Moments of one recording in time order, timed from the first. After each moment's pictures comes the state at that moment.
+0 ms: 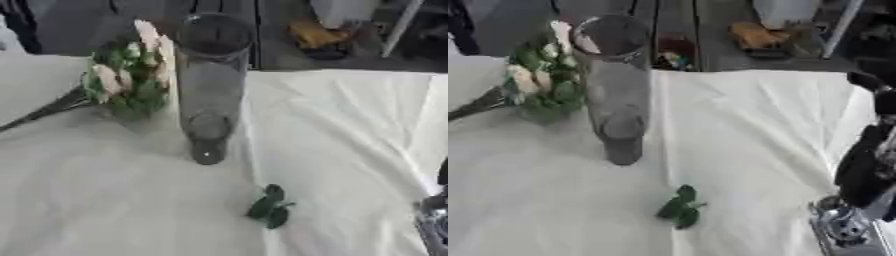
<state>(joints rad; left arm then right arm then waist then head) -0.64 0.20 0.07 -1.99 -0.15 -0.33 0.31 -0.38 -0.28 -0.03 -1.99 0.35 -0.44 -0.79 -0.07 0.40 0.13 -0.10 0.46</state>
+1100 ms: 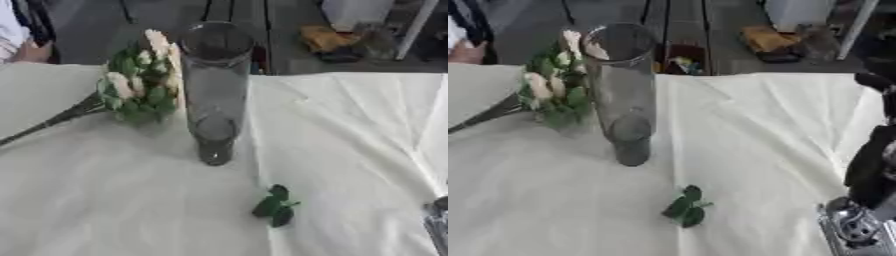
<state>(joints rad) -0.63 0.60 0.06 -1.89 -0.40 -0.10 0.13 -0.35 -0.31 -0.02 -1.99 0.35 -0.44 -0.78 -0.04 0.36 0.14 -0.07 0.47</state>
